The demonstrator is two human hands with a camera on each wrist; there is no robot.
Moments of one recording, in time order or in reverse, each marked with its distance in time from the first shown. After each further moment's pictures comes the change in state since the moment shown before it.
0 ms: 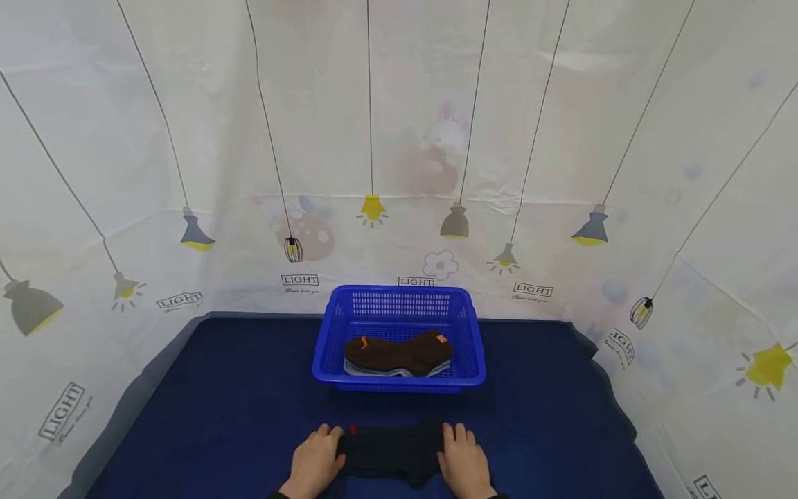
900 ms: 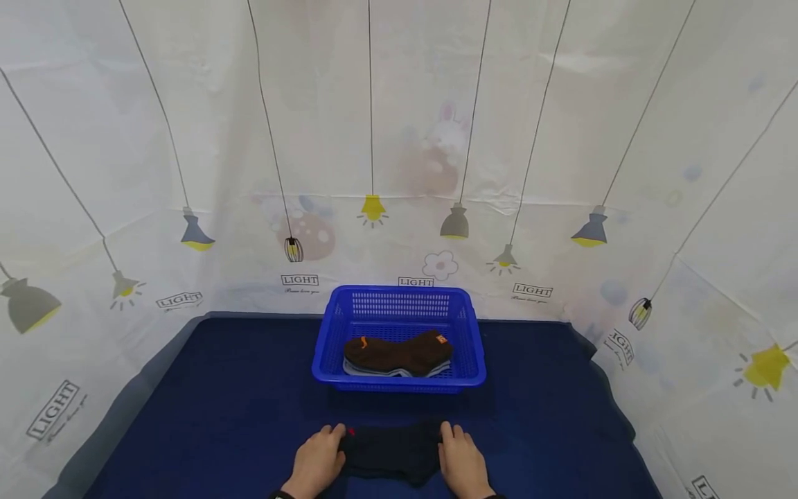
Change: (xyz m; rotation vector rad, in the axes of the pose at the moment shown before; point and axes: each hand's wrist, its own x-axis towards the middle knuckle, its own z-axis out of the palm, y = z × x) left_hand 0.001 0.002 0.002 -0.038 0.035 0.025; right_hand 0.003 -0.004 -0.003 0.112 -0.019 0.053
